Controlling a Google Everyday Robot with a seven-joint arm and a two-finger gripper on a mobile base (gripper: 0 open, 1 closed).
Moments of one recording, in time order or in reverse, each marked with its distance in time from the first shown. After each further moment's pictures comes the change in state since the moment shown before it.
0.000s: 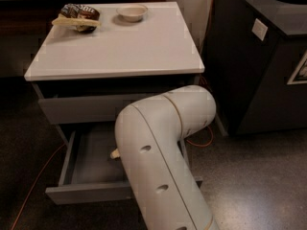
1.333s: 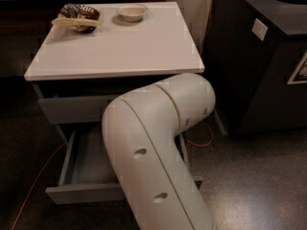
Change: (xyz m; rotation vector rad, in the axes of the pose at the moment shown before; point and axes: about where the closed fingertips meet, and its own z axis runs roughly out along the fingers) arm 0.017 0.013 -0.041 0.077 -0.026 0.005
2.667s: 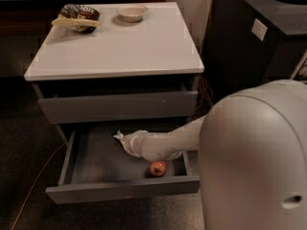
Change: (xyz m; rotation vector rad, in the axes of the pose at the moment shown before) arm -0.045 0.040 -0.135 -0.117 -0.328 -0.222
